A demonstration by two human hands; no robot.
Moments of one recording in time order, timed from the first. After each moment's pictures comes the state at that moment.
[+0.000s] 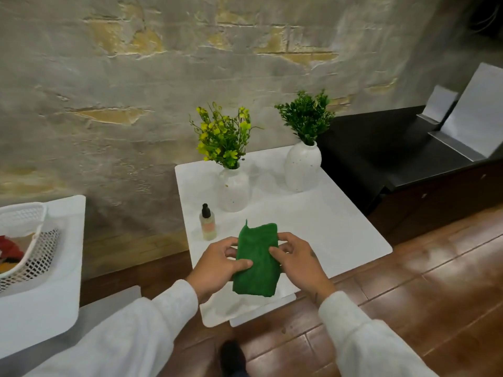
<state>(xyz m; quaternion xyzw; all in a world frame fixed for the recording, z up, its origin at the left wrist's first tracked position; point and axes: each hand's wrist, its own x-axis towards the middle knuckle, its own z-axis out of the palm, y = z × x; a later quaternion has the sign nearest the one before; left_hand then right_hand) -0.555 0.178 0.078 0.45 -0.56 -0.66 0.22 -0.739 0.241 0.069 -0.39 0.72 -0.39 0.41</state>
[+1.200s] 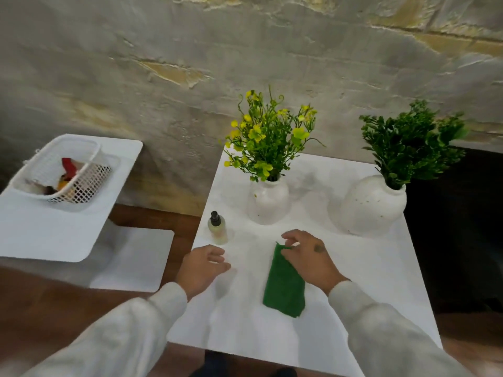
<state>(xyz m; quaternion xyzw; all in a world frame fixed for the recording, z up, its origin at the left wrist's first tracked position) -0.591 0.109 0.001 0.73 -0.40 -0.51 0.22 -0.841 0.062 0.022 -0.62 0.64 -0.14 0.43</state>
